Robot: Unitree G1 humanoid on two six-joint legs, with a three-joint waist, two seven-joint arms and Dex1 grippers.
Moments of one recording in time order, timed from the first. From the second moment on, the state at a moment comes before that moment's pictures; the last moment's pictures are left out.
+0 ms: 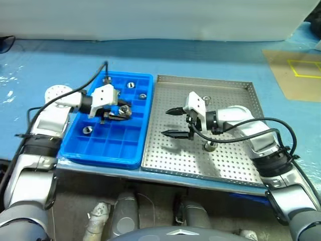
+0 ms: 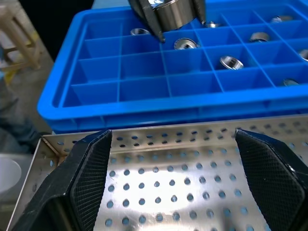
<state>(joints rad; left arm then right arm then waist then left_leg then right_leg) -0.60 0.74 0.00 0.15 -0.12 0.11 -1.34 -0.65 -0.57 0.33 -0.07 0.35 0.52 1.07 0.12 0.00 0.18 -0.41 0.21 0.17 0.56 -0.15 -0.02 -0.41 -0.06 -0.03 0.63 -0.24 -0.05</state>
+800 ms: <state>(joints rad) -0.10 0.84 0.13 -0.14 -0.24 0.30 -1.12 -0.69 -0.48 0.37 0.06 0.26 0.42 1.19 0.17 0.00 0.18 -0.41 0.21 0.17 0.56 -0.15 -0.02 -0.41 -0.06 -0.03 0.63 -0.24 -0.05</state>
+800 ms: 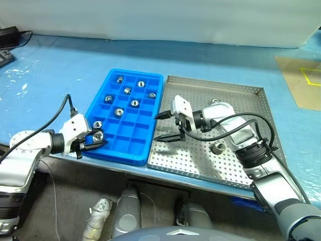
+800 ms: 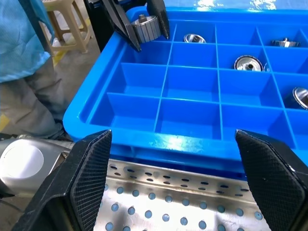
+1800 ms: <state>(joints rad) -0.47 0.65 0.02 -0.12 -0.39 0.36 -1.05 -0.58 -0.54 0.25 0.02 0.25 0.49 1.06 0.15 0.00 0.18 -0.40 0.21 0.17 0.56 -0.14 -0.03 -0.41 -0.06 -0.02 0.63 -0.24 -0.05</state>
